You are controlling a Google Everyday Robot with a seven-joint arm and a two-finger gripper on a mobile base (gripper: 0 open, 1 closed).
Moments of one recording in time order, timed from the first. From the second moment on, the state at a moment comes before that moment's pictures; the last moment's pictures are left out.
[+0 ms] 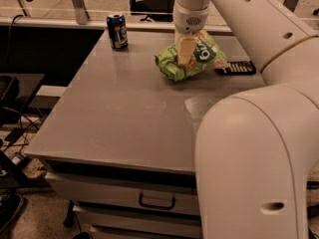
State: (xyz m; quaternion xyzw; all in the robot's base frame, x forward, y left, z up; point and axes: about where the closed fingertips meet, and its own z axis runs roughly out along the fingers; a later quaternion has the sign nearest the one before) arm 0.704 -0.075 0.901 -0.74 0.66 -0.04 0.10
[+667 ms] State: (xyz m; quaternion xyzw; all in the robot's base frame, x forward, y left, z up) arm 0.714 -0.094 0.895 -0.72 0.68 -0.02 0.11
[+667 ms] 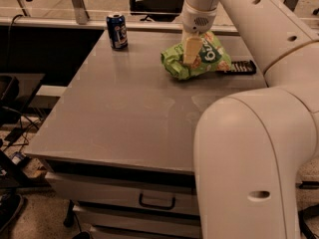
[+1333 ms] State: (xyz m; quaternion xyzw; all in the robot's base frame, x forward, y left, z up) arm 0.738 -0.081 0.887 -0.72 0.68 -0.04 0.15
